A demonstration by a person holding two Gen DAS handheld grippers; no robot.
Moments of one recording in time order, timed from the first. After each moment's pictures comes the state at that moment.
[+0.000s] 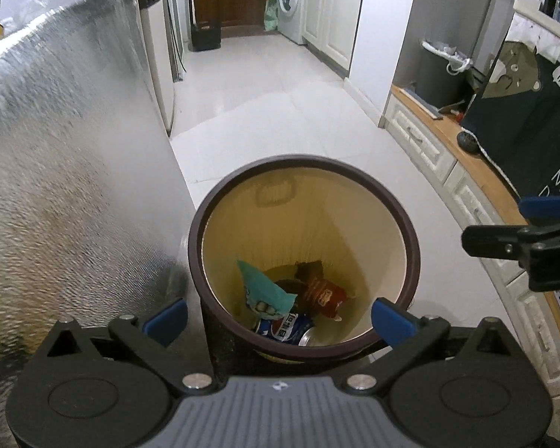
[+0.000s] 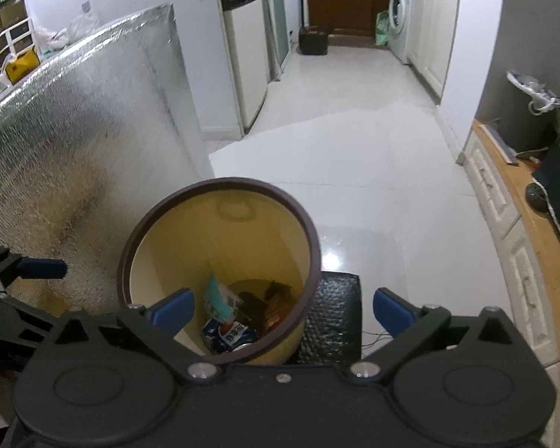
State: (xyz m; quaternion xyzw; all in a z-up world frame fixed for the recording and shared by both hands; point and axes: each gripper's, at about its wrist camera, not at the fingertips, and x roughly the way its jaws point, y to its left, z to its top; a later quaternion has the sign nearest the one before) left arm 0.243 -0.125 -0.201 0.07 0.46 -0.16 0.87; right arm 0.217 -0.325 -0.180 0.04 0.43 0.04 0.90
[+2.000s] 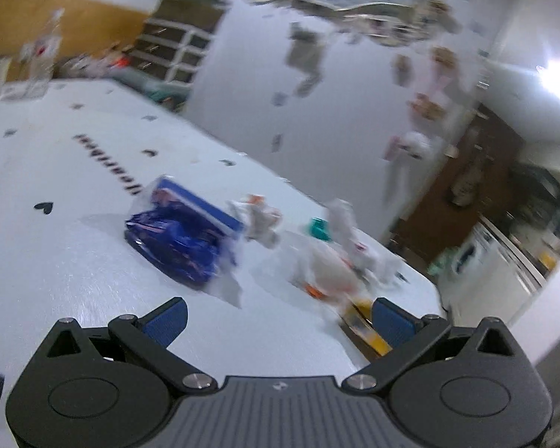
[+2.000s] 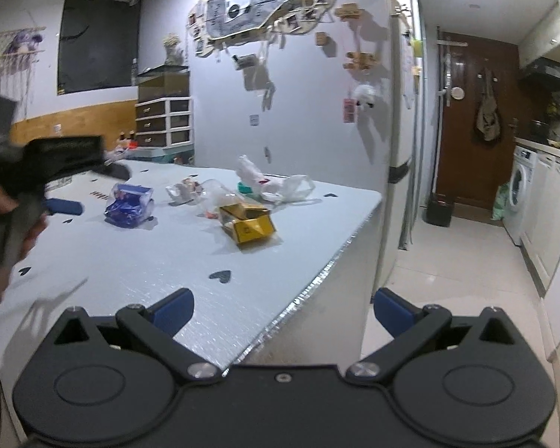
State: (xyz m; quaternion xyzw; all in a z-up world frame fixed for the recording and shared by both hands) left arm 0.269 0.213 0.005 -0.26 0.22 0.14 0.93; right arm 0.221 -0.124 -0.020 -0.03 0.20 0.24 0.95
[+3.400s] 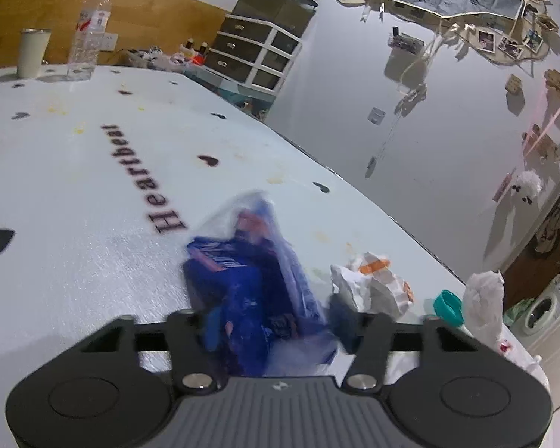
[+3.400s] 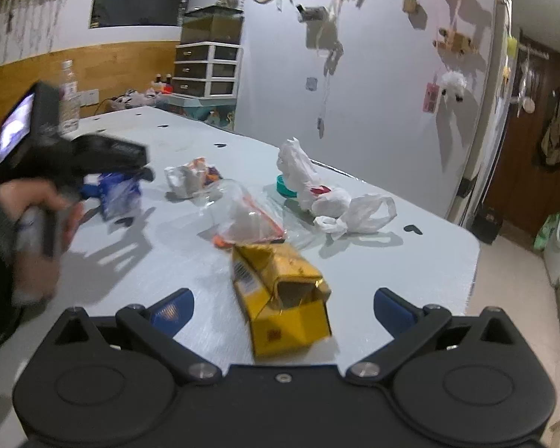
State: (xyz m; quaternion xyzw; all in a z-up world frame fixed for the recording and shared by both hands) left arm 0.398 0.295 -0.048 -0.27 0.21 0.26 0.90; right arm 0.402 0.011 -0.021 -0.12 0.24 0.30 0.91
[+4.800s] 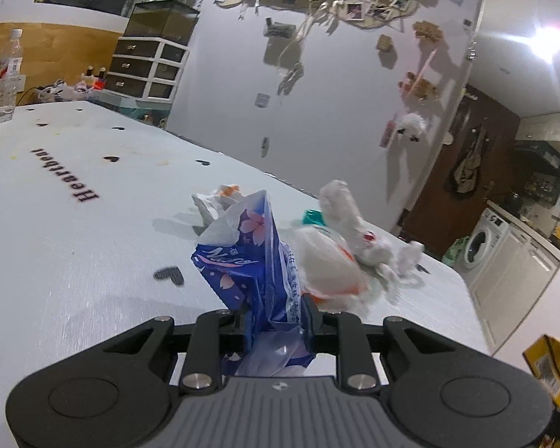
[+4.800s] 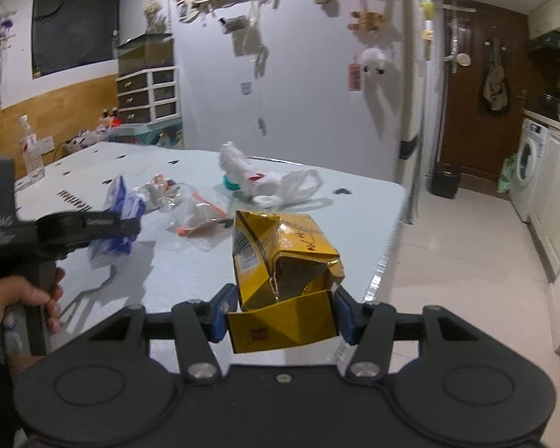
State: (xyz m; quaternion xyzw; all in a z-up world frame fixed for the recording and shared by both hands) left arm 0.330 0.179 -0.041 -0.18 0.20 0.12 0.95; right arm 0.341 -0.071 -0.004 -0.03 0.26 0.22 0.94
